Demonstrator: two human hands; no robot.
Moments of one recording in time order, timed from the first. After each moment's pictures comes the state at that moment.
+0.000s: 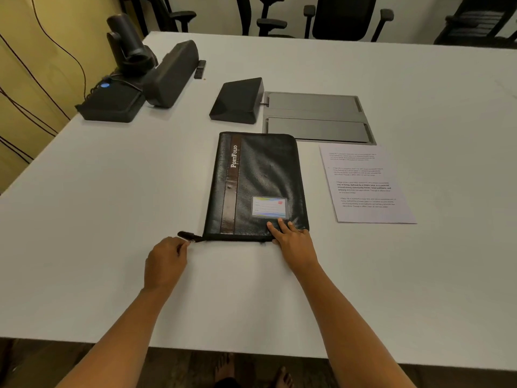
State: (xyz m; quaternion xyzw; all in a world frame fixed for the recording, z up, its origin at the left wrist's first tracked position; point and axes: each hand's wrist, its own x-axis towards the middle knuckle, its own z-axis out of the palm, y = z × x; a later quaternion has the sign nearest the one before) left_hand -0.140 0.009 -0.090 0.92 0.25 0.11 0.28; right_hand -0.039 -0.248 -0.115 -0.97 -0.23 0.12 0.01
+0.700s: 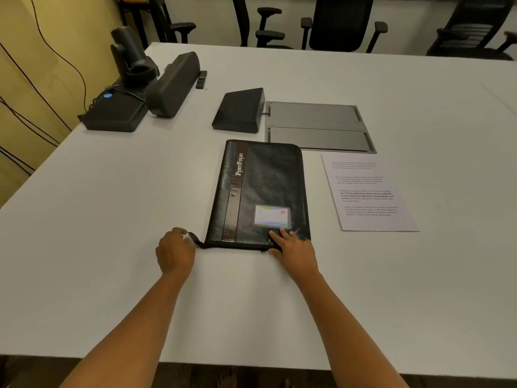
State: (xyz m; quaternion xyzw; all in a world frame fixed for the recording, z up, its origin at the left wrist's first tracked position) left_hand -0.094 0.013 -0.082 0.88 0.35 0.07 0.30; right_hand -0.040 -0.232 -0.110 -0.97 -0.18 0.12 0.06
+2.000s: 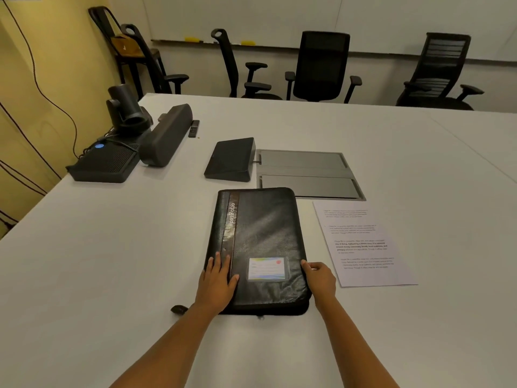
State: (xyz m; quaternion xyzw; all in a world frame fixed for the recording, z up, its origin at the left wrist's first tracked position) left_hand -0.008 -0.028 -0.100 0.97 0.08 -0.11 0.21; right_hand 0.029 -0.257 -0.075 -0.83 0.24 0.05 0.49
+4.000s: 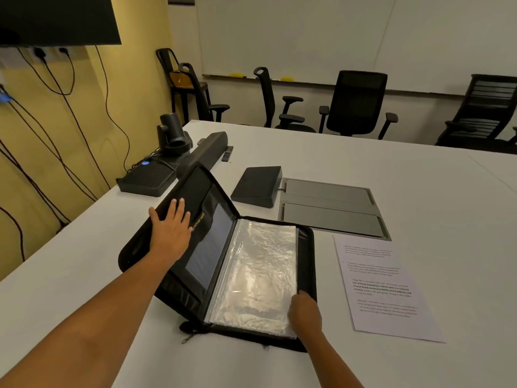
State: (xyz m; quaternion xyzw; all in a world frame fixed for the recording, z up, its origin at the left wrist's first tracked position) left_hand 0.038 0.094 0.031 0.96 0.17 0.00 -0.22; right_hand 0.029 -0.222 -0.085 -0.96 -0.02 0.12 0.23
